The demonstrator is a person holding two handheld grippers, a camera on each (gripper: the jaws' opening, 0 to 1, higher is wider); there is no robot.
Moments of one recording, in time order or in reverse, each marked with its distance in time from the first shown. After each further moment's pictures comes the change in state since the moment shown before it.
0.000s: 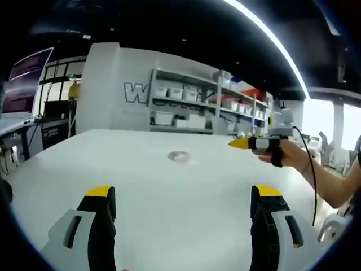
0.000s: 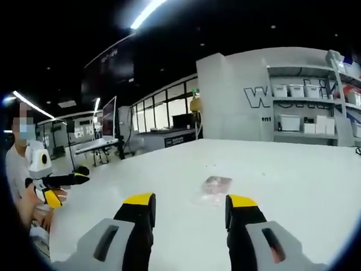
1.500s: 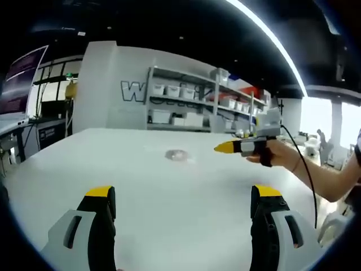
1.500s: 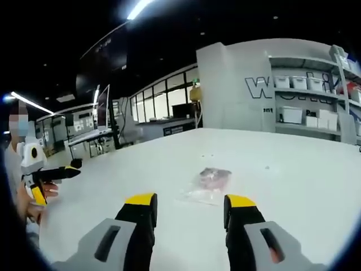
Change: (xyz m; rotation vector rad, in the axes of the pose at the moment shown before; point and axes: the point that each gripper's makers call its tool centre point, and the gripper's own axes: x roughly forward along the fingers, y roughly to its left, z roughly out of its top) left arm 0.017 -0.005 -0.001 0.013 0.017 -0.021; right arm 0.034 -0.019 -0.018 -0.032 0.092 -0.010
